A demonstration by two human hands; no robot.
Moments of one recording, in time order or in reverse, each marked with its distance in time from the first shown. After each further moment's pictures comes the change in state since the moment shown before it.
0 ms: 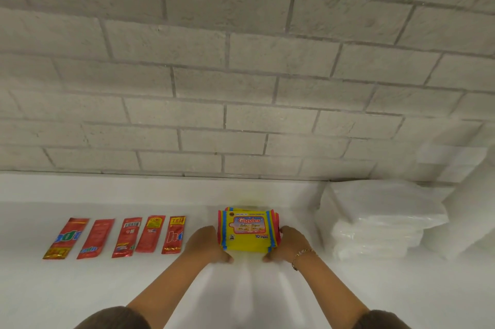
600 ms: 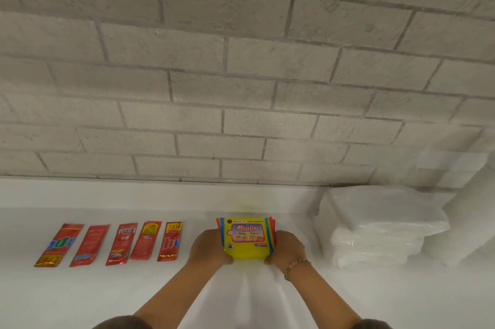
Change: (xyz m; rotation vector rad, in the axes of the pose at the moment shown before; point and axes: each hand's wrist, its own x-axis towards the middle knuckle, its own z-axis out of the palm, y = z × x) left_hand 0.010 0.012 0.013 0.020 0.121 0.061; right_hand 0.010 -0.006 0.006 -0.109 0.072 -0.061
